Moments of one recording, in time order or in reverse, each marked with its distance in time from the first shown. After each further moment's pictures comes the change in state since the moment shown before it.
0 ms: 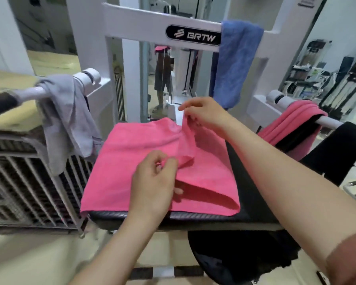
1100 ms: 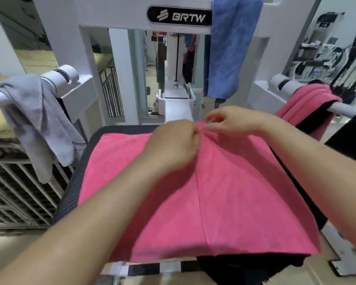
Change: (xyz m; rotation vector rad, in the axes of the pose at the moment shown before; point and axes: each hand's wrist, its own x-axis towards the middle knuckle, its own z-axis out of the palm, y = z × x) left_hand 0.091 0.026 0.070 0.993 -0.417 0.424; right_hand -0.005 0.058 -0.071 -0.680 -0.293 0.044
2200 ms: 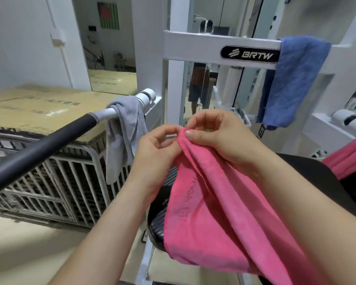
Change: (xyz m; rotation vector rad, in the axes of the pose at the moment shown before) left_hand -0.096 -0.109 -0.085 -1.346 0.417 -0.199; right_hand -0.018 -0.213 0.023 0.956 0.192 -0.403
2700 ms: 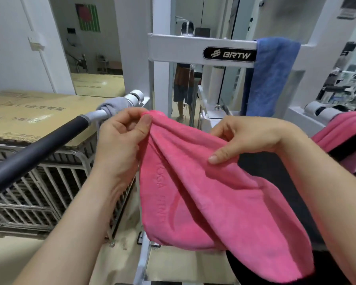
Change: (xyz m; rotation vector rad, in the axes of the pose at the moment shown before) left_hand -0.009 0.035 -0.024 -0.056 0.032 0.168; right_hand -0.026 -0.027 -0.052 -0.227 -0.544 0.325
